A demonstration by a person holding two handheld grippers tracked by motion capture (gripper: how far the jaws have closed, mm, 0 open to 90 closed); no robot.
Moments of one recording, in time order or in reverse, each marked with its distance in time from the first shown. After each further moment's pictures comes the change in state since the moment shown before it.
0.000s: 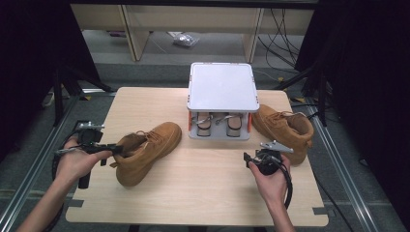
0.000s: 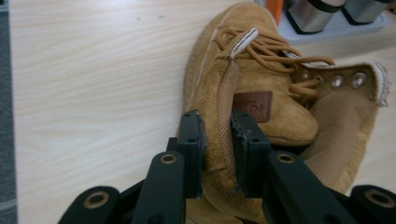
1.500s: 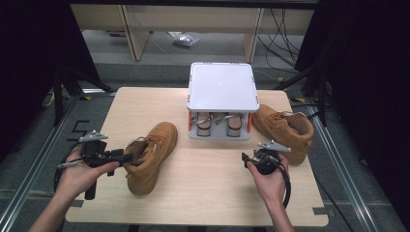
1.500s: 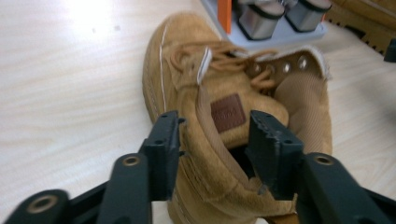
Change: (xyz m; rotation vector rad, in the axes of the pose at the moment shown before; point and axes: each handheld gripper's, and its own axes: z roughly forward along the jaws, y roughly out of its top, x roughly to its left) left arm -0.022 -0.019 -0.010 -0.121 -0.089 0.049; right arm 0.002 0.001 0.002 0.025 0.013 -0.009
